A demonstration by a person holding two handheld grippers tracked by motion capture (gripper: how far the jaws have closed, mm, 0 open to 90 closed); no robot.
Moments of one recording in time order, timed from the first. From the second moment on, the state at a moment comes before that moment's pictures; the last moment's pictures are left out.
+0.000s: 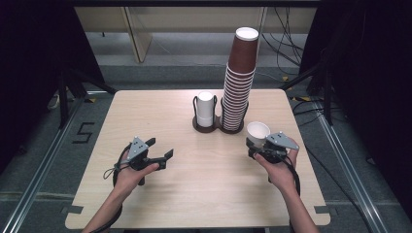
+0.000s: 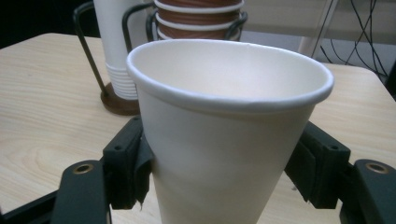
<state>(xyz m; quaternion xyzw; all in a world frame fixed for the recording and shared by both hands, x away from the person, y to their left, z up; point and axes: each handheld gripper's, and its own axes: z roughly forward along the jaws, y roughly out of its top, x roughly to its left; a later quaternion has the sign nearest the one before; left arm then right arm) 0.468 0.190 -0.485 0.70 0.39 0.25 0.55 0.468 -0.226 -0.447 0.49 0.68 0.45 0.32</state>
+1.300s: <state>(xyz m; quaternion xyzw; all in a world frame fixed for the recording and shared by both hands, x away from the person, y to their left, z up) 0.464 0.188 -0.492 0.71 0.39 0.25 0.54 0.458 -0.267 -0.486 0.53 0.68 0.39 0.32</state>
